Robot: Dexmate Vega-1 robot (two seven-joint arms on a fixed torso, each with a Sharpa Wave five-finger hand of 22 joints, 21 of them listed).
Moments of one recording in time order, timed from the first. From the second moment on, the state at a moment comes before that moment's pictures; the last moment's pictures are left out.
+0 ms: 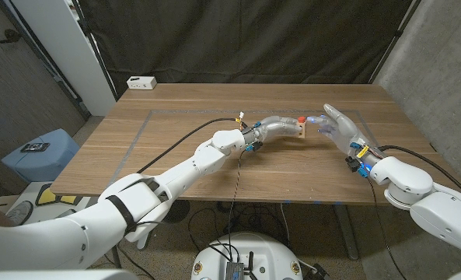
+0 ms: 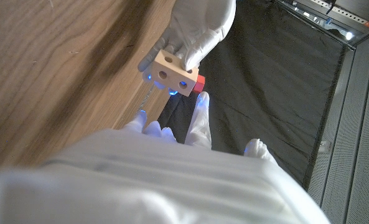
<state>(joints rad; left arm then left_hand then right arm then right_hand) 0.44 0.13 0.81 -0.90 -0.32 -0.31 -0.41 0.74 0.12 0.43 -0.16 0.21 0.75 -0.15 0.20 0.20 0.70 -0.16 0.23 0.46 0.44 -0.05 0.23 0.21 0.20 0.16 0.24 0.20 -1.49 -0.89 0.02 -2.09 0.66 0.00 -0.10 0.06 0.06 0.30 0.01 0.20 0.51 0.00 0.31 0.29 -0.17 0.13 0.20 0.18 -0.18 0.16 0.20 0.20 -0.02 0.13 0.19 0.17</state>
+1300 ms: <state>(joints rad) 0.46 0.15 0.82 -0.97 -0.31 -0.28 -0.39 0.74 0.12 0.43 -0.16 0.21 0.75 -0.15 0.20 0.20 0.70 -0.16 0.23 0.46 0.44 -0.05 0.23 0.21 0.20 0.16 0.24 0.20 -1.41 -0.88 -0.03 -2.02 0.66 0.04 -0.02 0.06 0.06 0.30 0.01 0.20 0.36 -0.02 0.25 0.29 -0.17 0.13 0.19 0.19 -0.17 0.16 0.20 0.20 -0.02 0.13 0.19 0.17</state>
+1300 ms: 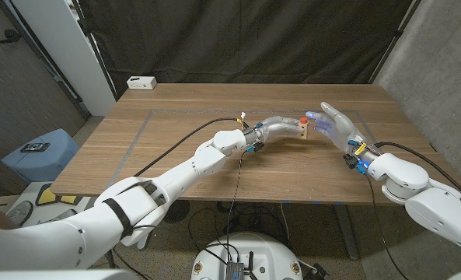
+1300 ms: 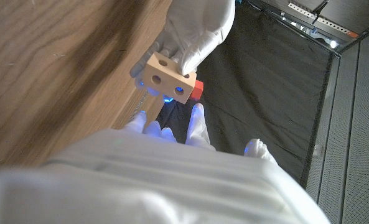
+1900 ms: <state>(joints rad) 0.46 0.16 0.82 -0.98 -0.31 -0.28 -0.38 0.74 0.12 0.43 -0.16 0.20 0.75 -0.15 0.20 0.20 0.70 -0.16 0.23 0.46 0.44 -0.05 0.23 0.21 0.20 0.16 0.24 0.20 -1.38 -0.89 -0.06 -2.01 0.67 0.05 -0.01 0.06 0.06 0.30 0.01 0.20 0.36 -0.02 0.24 0.28 -0.17 0.13 0.19 0.19 -0.17 0.16 0.20 0.20 -0.03 0.13 0.19 0.17</state>
